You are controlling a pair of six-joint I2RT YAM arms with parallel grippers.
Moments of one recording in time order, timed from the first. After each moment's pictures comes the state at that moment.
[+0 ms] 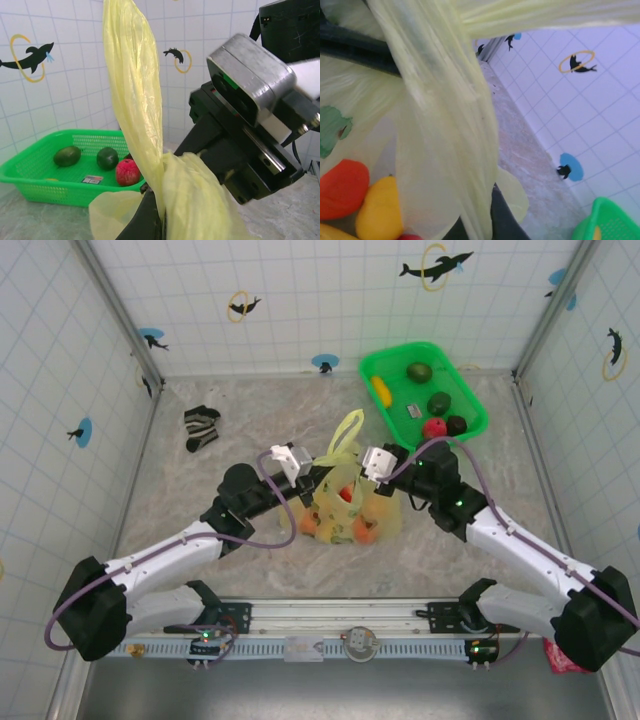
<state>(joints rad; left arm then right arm) -0.78 1.11 0.60 0.60 0.37 0.01 0.65 1.09 0.75 0.09 -0.31 -0.65</state>
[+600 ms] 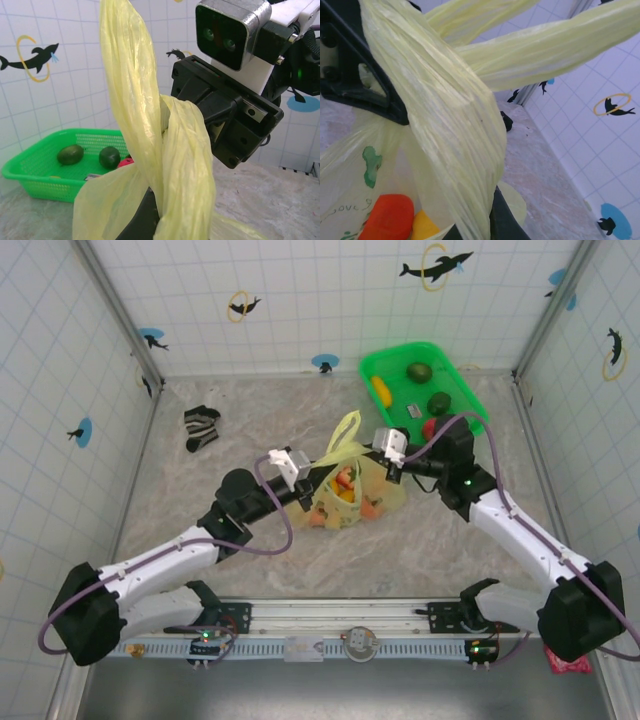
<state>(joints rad) -0.80 1.08 0.58 0.57 0.33 0.02 0.47 1.15 0.82 0.12 -0.77 -0.58</state>
